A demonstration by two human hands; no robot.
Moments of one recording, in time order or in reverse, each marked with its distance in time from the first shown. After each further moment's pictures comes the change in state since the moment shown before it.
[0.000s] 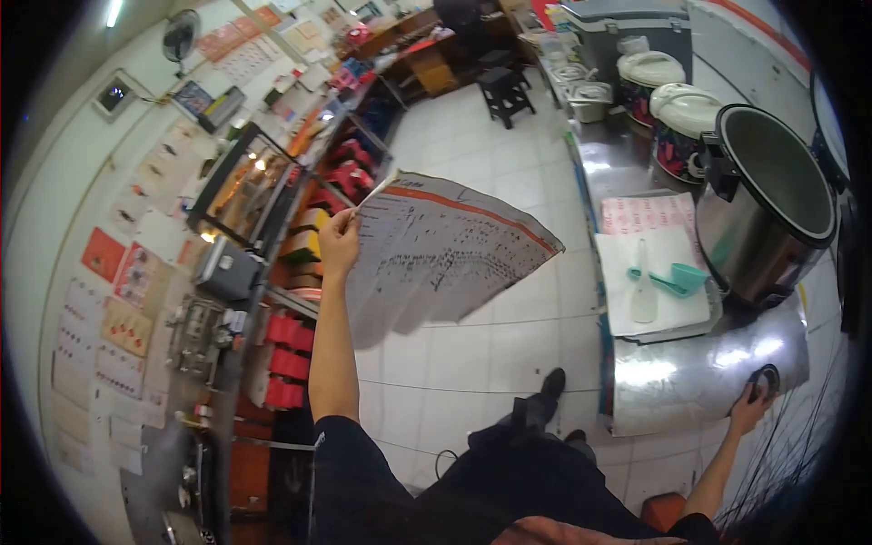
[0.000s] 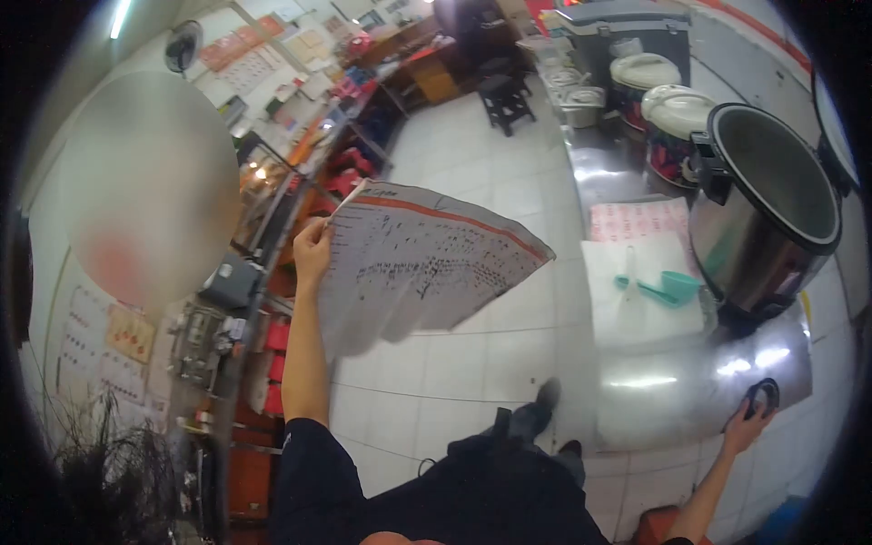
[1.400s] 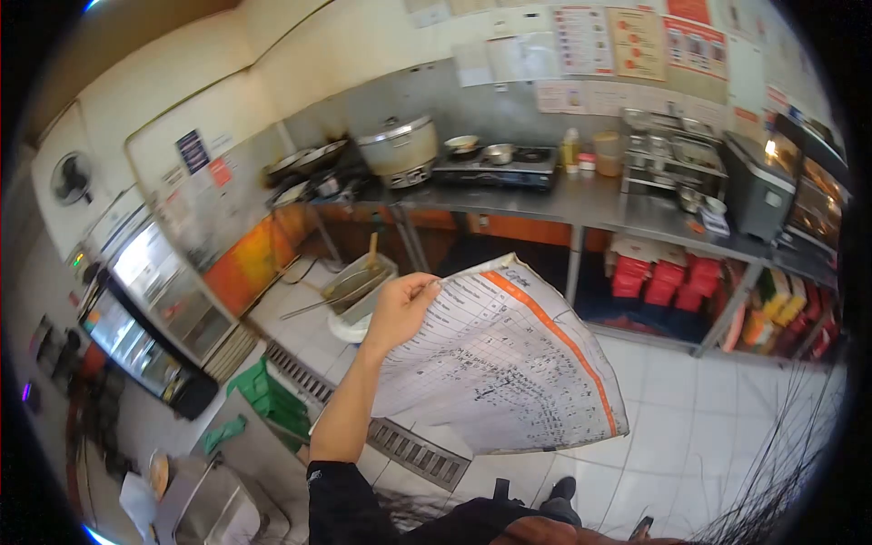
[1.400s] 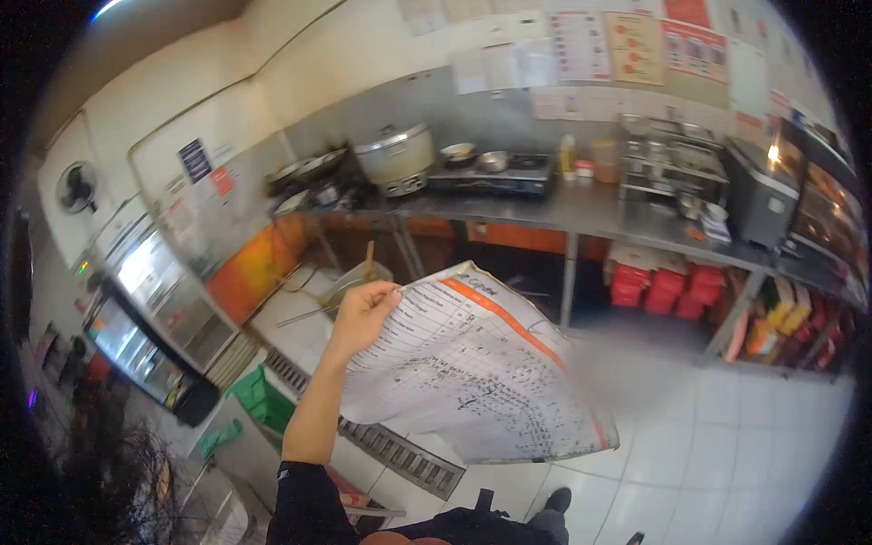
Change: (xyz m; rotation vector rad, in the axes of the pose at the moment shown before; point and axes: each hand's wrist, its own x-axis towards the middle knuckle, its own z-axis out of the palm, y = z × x) left_hand -0.069 0.229 -0.119 0.696 1.177 -0.833; right_hand -0.162 -0.908 0.246 -0.133 -1.879 -0.950
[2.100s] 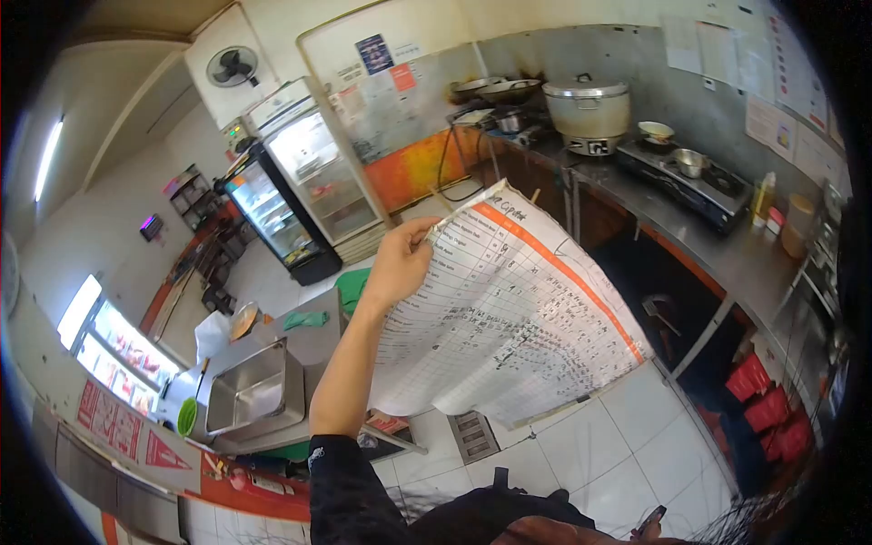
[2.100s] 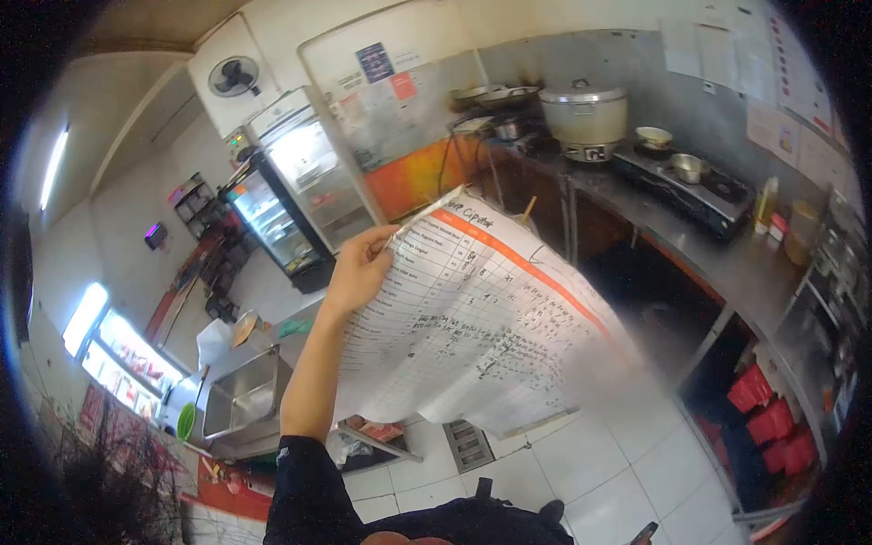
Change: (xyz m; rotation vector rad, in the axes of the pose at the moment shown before) left_hand -0.103 0.209 0.090 0.385 0.534 -0.164; right_hand 0.353 -0.211 -0.066 -1.335 0.205 -2.062
